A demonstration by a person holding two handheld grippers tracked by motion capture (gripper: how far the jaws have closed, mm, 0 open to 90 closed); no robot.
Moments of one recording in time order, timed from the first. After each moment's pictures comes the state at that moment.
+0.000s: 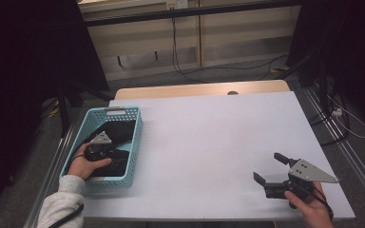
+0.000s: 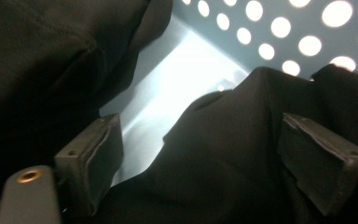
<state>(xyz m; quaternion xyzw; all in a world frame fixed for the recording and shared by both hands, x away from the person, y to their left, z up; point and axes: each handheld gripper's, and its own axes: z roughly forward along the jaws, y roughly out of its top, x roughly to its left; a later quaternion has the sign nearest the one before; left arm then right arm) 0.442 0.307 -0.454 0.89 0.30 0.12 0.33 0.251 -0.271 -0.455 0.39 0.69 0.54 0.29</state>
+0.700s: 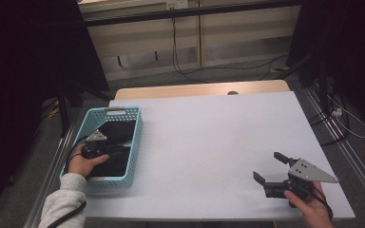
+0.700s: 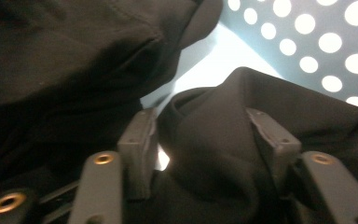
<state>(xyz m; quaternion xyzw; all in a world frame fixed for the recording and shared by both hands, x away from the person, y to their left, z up) 0.444 0.317 -0.452 0.85 0.37 0.13 0.35 0.251 -0.270 -0.454 0.39 0.68 0.54 0.30</state>
